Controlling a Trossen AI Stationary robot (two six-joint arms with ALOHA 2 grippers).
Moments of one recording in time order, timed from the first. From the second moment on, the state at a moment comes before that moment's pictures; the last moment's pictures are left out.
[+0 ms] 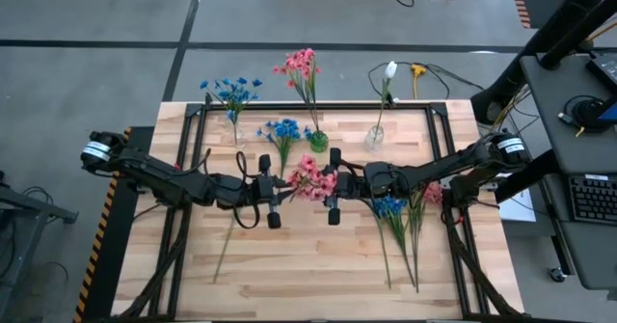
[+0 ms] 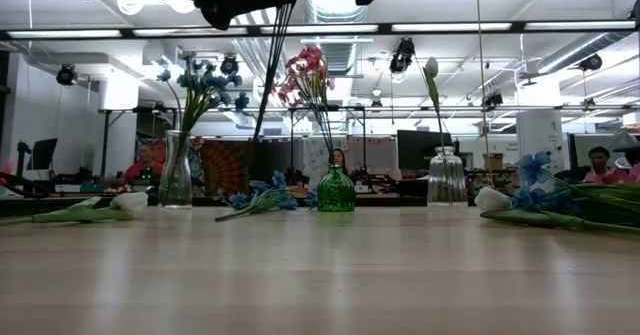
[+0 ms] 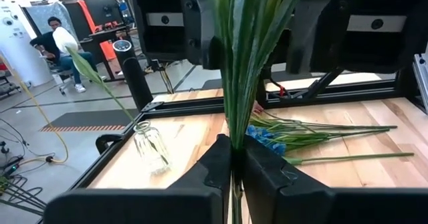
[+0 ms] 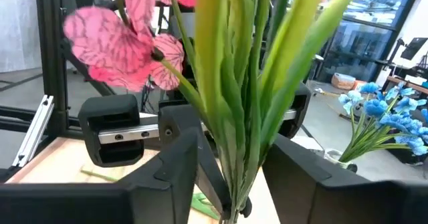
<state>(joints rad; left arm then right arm) -0.27 1.30 0.66 0.55 -0.49 0.13 0.16 1.57 0.97 0.63 0.18 -0.20</state>
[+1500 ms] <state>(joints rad) -0.27 1.14 0.66 0.28 -0.60 0.09 0.15 1.37 0.97 0.33 0.45 -0.21</state>
